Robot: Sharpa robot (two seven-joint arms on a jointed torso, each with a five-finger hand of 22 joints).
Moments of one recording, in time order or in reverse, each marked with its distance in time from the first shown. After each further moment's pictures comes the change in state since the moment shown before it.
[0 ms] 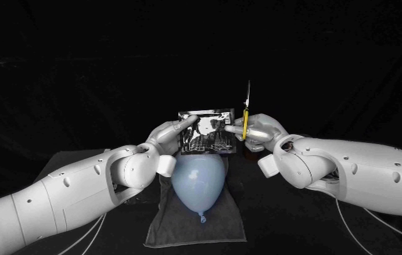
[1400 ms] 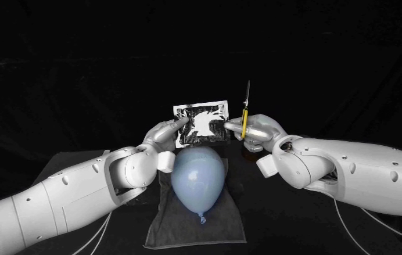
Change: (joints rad) left arm -0.003 0.004 0.000 0.000 0.153 -0.071 0.067; left_hand 0.164 0.178 0.261 -0.019 -0.001 0.120 0.020 0.058 0.016 0.071 -0.034 0.000 0.001 0.063 -0.044 0.065 0.025 -0.010 0.172 -0.064 0.147 0.004; right arm 0.001 0.006 0.000 -0.005 0.026 0.007 0.013; right_hand -0.012 -0.073 -0.058 0.047 0.000 -0.095 0.006 -0.099 -0.022 -0.012 -0.012 0.000 0.015 -0.002 0.041 0.000 -0.001 0.000 -0.002 0.009 -0.003 0.000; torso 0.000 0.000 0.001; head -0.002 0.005
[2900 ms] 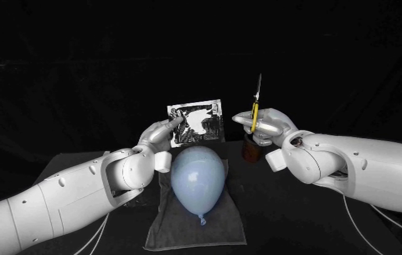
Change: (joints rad) left arm -0.001 -0.015 0.000 -0.001 0.006 -0.036 0.046; left_hand -0.002 -0.002 -0.003 0.003 0.000 0.002 0.002 0.003 -0.002 0.000 0.000 0.000 0.000 0.000 0.000 0.000 0.001 0.009 -0.007 0.000 0.004 0.001; right arm 0.027 -0.047 0.000 -0.012 0.002 0.010 0.035; right_hand 0.000 0.000 -0.001 0.001 0.000 0.003 0.003 0.000 0.015 0.000 0.000 0.000 -0.001 0.003 -0.003 0.000 0.000 0.000 0.002 -0.001 0.003 0.000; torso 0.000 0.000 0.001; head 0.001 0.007
